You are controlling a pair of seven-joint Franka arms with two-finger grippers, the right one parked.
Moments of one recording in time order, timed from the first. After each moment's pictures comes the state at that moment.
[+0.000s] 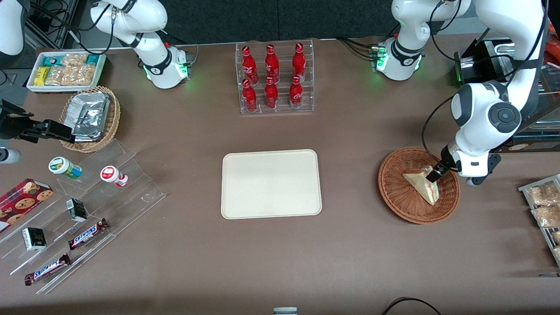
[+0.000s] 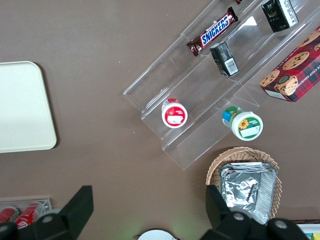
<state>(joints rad) 0.02 0.14 -0.04 -2.25 0.05 2.41 -0.81</state>
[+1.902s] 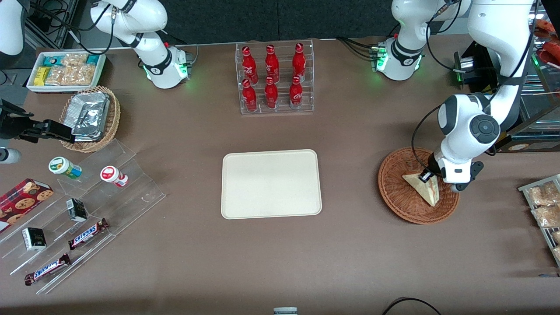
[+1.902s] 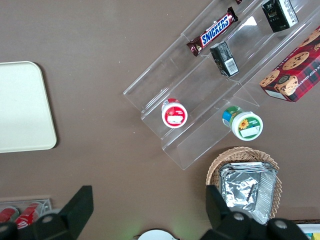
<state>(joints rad) 0.02 0.23 -0.09 -2.22 0.05 2.46 -0.85</state>
